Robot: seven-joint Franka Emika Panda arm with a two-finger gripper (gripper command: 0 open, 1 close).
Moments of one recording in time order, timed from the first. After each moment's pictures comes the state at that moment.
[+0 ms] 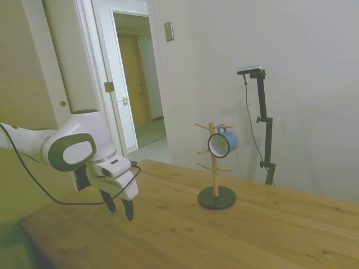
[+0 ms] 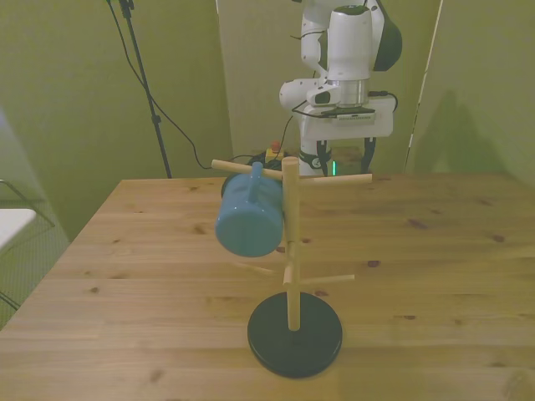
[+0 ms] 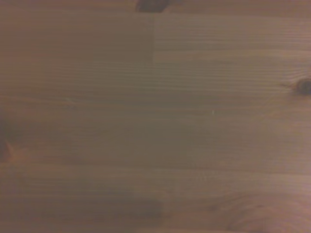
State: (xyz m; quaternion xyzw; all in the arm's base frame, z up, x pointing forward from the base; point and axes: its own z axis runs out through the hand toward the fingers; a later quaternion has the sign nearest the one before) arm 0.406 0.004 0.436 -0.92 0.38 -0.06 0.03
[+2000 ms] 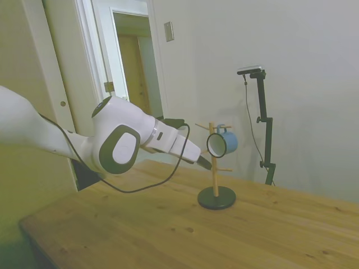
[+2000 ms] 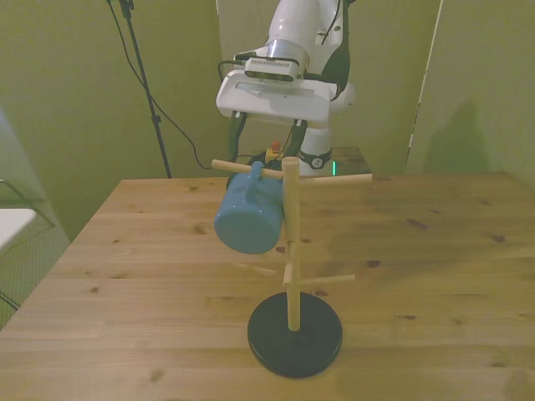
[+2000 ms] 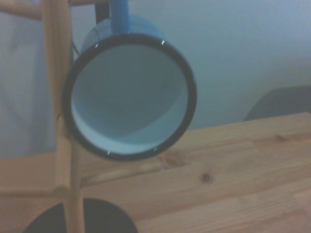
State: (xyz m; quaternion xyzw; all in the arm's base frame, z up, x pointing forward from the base) arm 0.508 -0.150 0.521 -0.77 0.47 -0.43 0.06
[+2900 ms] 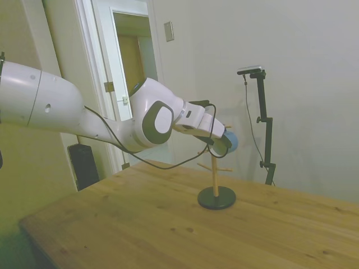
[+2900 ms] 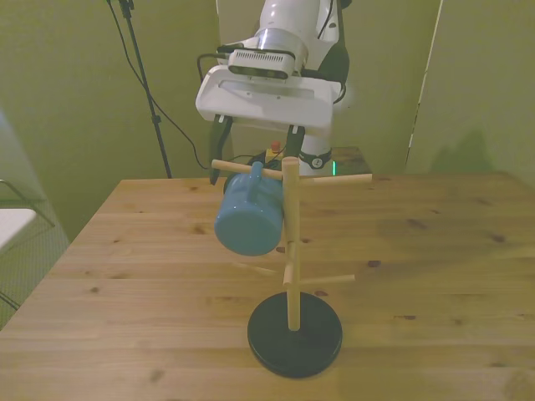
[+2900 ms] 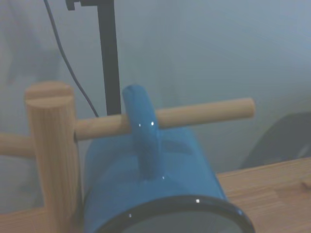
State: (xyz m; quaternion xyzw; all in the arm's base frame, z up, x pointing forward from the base) arm 0.606 -0.157 0.551 -0.78 0.46 -0.42 0.06
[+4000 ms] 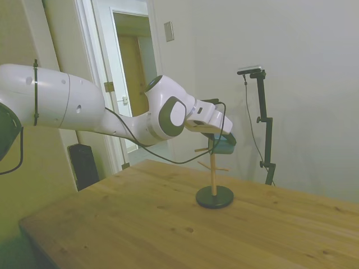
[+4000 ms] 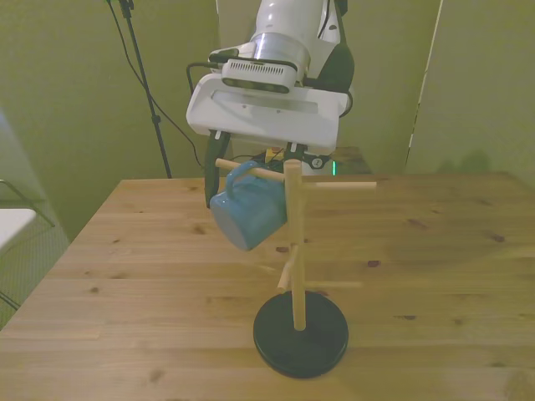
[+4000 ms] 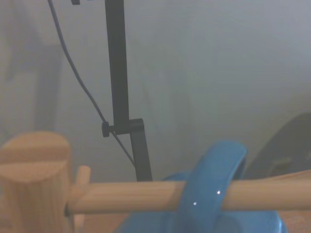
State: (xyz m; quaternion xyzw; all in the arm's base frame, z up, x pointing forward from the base) arm 0.654 -0.157 0.548 -0.79 0.46 -0.40 0.05
